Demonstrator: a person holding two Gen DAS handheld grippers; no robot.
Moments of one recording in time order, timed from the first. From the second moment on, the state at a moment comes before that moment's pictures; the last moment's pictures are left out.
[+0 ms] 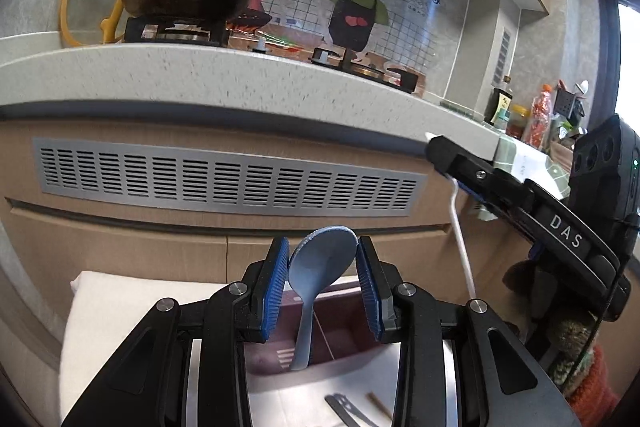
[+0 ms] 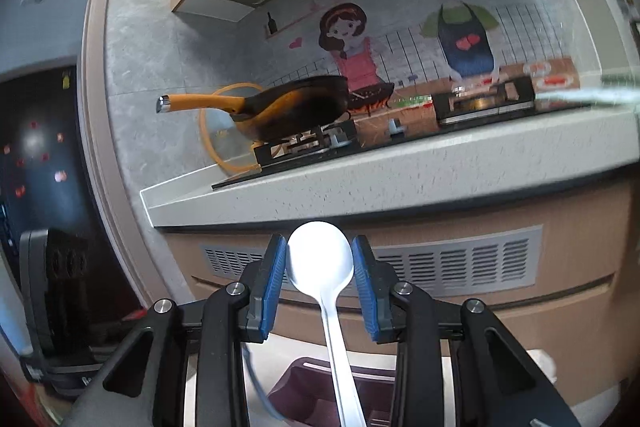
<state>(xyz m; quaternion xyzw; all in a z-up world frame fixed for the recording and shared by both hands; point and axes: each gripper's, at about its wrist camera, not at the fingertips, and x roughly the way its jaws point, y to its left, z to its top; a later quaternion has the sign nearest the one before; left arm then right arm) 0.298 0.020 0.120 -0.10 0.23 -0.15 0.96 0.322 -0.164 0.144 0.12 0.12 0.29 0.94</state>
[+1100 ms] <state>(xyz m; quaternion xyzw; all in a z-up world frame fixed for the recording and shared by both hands) 0.303 0.033 0.064 -0.12 0.25 -0.14 0.95 0.319 -0.181 0.057 0.08 0.16 0.24 0.95</state>
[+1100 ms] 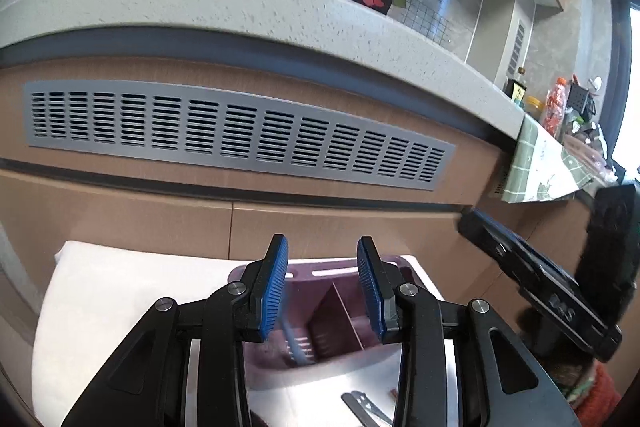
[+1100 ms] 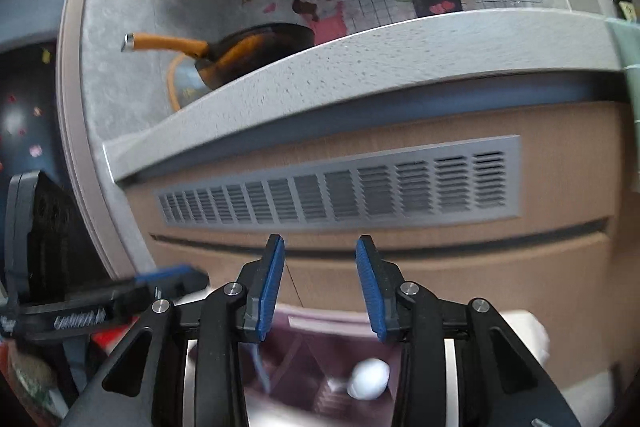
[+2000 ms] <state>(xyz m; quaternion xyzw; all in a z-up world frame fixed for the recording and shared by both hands) 0.156 0.069 -0.043 -0.11 0.41 -0.08 0.90 0.170 -0.190 -0.058 -0.07 0.37 0.19 0.91</state>
